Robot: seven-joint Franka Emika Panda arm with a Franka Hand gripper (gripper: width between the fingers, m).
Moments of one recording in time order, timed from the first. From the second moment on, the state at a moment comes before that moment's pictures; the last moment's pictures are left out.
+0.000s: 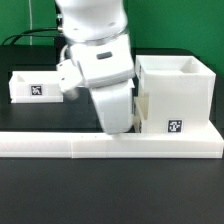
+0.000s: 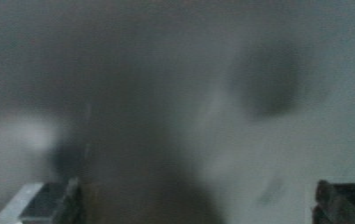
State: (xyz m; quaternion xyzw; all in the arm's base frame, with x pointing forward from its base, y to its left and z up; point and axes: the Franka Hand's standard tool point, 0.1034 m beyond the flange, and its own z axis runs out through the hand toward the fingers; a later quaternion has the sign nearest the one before) arm 0.566 -0.020 0.015 -0.65 -0.75 0.01 0.14
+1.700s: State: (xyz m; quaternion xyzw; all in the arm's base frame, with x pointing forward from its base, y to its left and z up) arm 0.422 -0.112 0.052 -0.90 -0.42 -0.04 0.04
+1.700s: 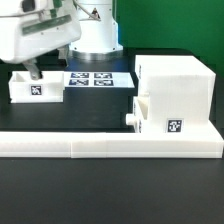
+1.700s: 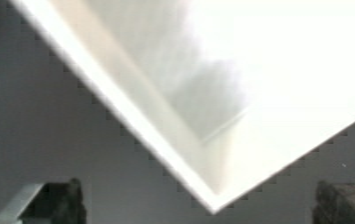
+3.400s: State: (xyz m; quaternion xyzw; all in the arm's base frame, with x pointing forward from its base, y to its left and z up) arm 0.386 -0.084 0.006 -1.00 -0.03 -0.02 0.05
